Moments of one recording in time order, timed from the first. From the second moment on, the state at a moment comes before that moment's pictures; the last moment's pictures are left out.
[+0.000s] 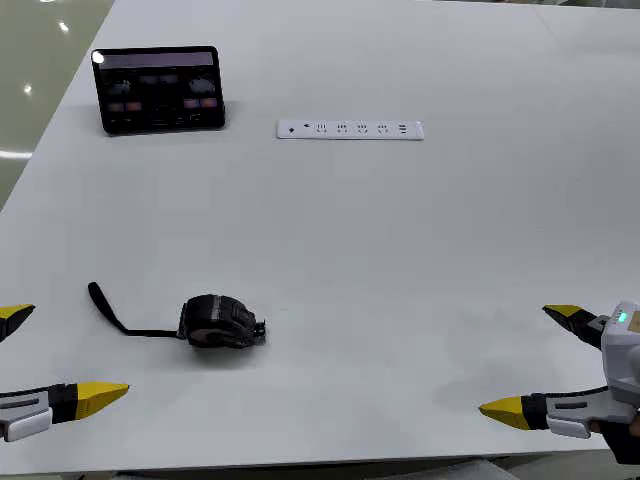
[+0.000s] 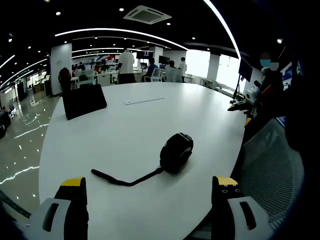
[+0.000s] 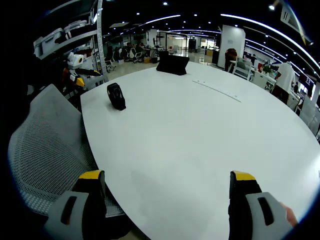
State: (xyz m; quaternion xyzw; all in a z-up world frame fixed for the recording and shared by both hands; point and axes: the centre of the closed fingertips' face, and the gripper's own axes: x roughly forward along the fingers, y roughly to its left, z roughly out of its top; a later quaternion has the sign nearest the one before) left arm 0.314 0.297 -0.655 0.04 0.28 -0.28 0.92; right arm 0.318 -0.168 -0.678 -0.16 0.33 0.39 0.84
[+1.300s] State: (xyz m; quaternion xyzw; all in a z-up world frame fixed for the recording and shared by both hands) left arm 0.346 0.240 -0.648 0.13 0.29 -0.42 0.85; right arm 0.361 -0.100 -0.645 -0.18 0.24 0.46 0.84
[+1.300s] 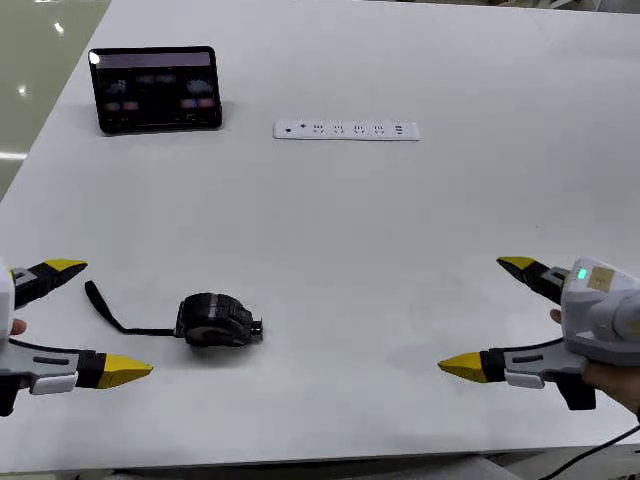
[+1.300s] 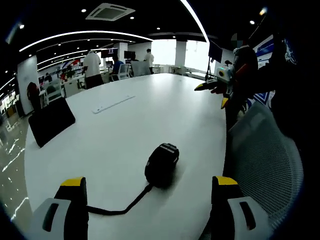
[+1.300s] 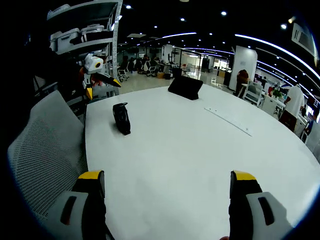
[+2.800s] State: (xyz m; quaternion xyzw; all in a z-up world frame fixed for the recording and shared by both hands) left arm 0.359 0.154 -0.731 0.36 0.37 -0.59 0.62; right arm 0.368 0.116 -0.737 -0.27 0.28 0.65 0.66
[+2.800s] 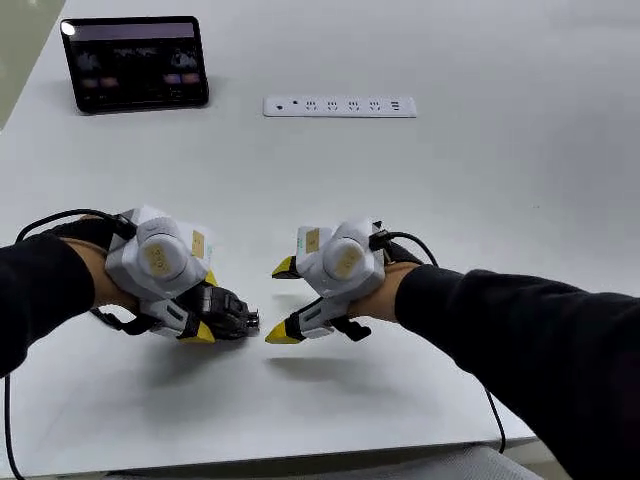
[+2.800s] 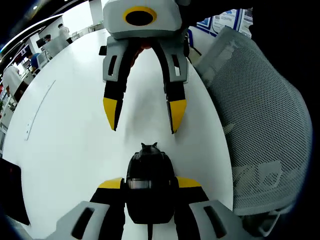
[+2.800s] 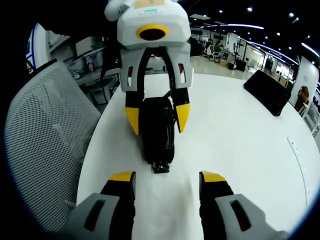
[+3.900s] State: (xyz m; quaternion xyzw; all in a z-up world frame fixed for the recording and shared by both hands) left arm 0.364 0.156 -0.729 0.33 0.39 -0.57 0.64; right arm 0.364 0.117 -0.760 -0.30 0.29 0.66 0.63
